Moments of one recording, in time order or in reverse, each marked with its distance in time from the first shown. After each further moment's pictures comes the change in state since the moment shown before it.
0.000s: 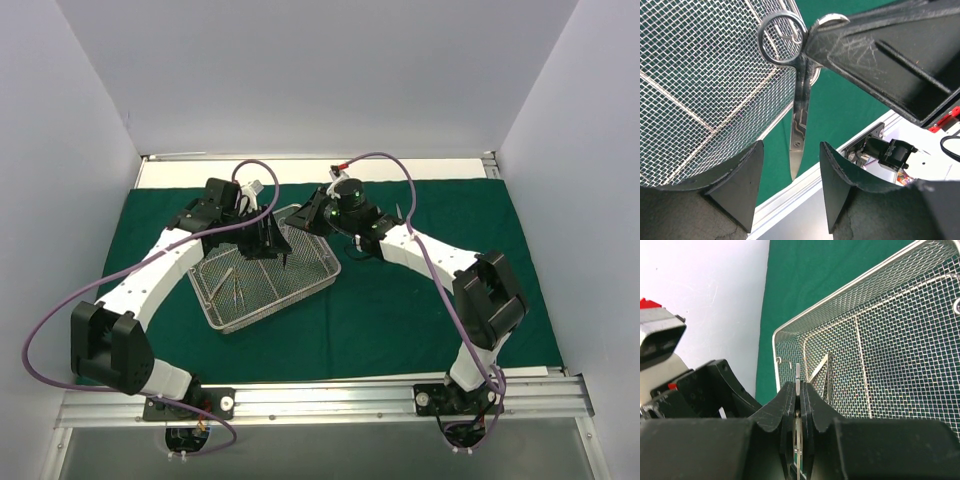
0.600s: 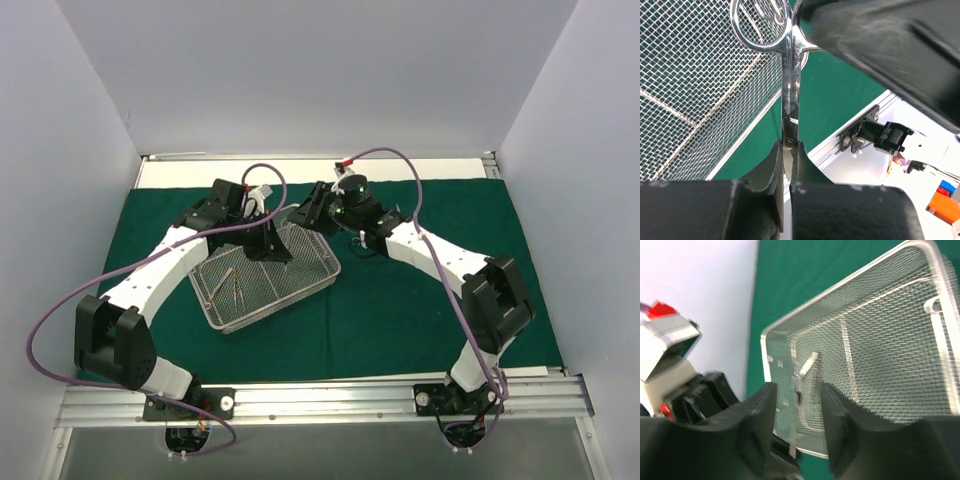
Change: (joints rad) left arm -0.027 0.029 0.003 -0.006 0.072 0.011; right arm -0.017 -0.023 0.024 -0.075 0.017 -0.026
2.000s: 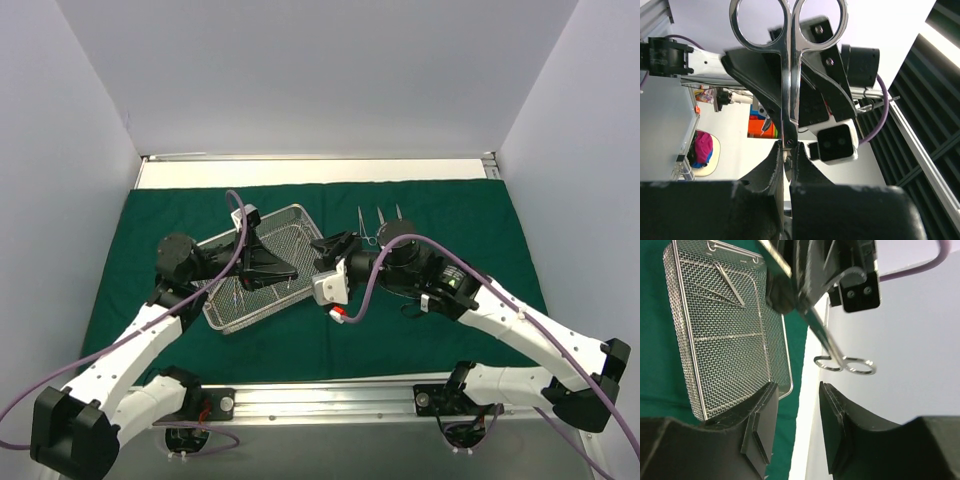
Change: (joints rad) left arm -0.025 -0.486 -0.555 1.220 0.519 -1.397; right arm 0.306 -0.610 -0.109 -0.426 -0.066 -2.110
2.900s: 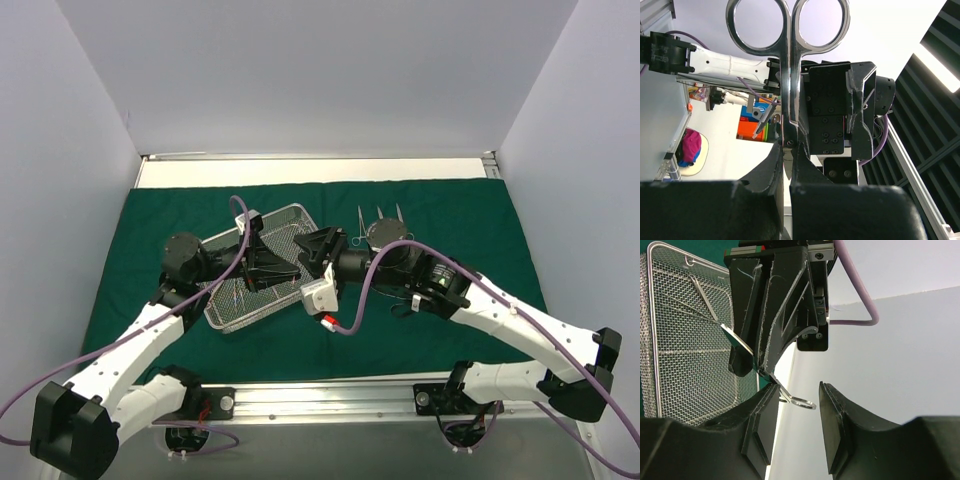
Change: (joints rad) left arm -0.019 -0.003 -0.020 -0.053 -0.031 -0.024; right arm 0.072 0.055 0.051 0.075 0.013 -0.137
